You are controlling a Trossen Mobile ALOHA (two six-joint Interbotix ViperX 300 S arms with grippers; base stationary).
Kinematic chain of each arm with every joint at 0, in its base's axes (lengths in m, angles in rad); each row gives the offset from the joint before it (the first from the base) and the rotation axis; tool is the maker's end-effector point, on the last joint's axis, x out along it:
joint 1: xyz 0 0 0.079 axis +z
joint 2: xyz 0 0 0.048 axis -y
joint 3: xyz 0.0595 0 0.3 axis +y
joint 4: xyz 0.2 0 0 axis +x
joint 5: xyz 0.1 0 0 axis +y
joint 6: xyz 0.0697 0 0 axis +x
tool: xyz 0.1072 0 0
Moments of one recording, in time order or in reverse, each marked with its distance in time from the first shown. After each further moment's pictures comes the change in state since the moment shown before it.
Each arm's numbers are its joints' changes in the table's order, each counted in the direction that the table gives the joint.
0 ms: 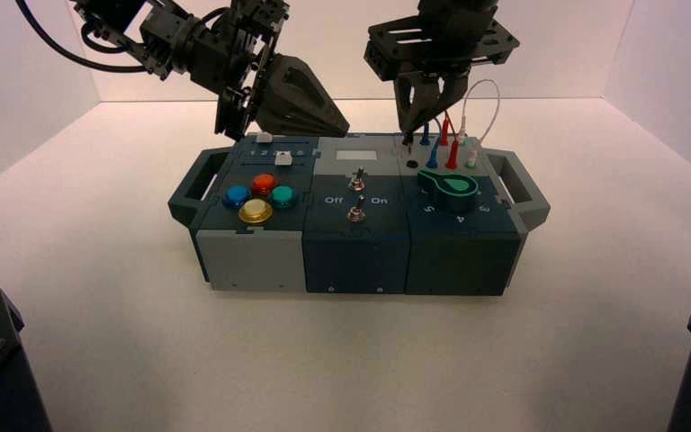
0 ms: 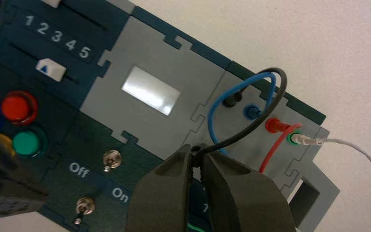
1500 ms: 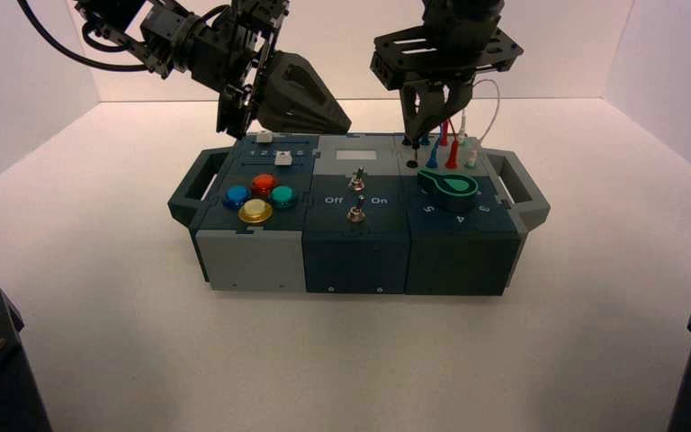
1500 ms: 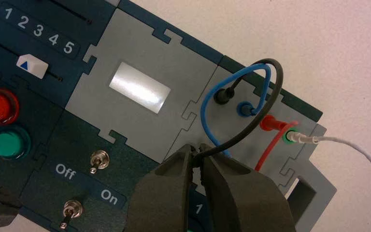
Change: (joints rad) left arm 0.000 0.000 -0.003 -0.002 0.017 0.000; right arm -0.009 -0.015 0.006 -0.003 -0.006 0.000
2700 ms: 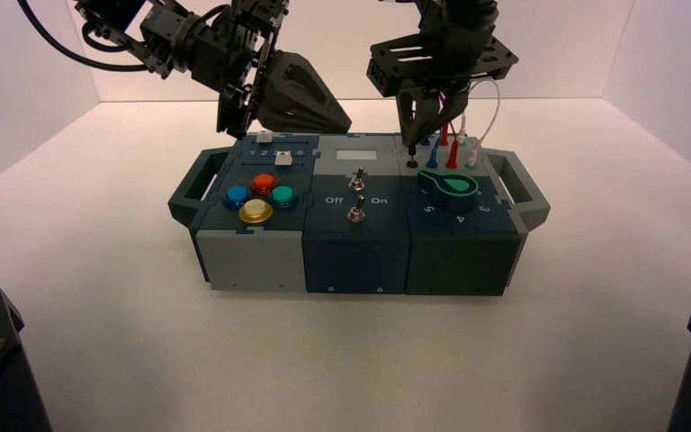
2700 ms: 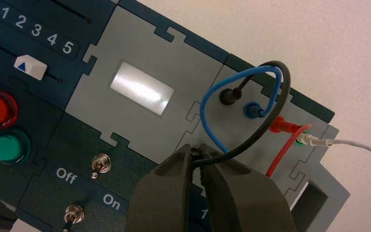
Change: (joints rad) left arm 0.000 0.000 0.000 0.000 0.005 0.000; right arm 0.000 -0.026 0.000 0.012 -0.020 0.000
